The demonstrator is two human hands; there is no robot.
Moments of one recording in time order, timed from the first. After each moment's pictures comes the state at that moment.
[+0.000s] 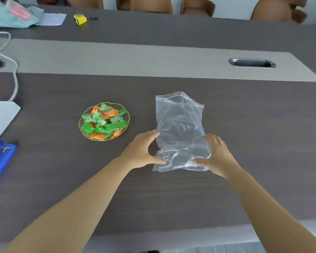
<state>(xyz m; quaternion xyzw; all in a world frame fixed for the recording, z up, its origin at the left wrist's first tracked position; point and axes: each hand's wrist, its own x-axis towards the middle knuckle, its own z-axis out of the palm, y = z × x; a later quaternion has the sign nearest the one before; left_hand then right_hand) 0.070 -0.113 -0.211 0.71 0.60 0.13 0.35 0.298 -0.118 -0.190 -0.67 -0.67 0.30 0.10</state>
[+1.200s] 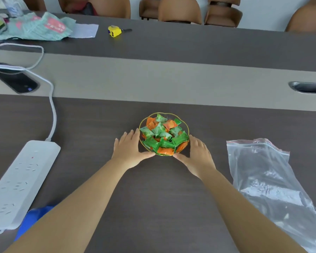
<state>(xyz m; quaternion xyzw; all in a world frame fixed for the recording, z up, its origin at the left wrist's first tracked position) -0.154 0.033 -0.235 0.64 0.73 0.01 0.22 0.044 0.041 -0.231 -0.66 -0.70 0.26 0.08</state>
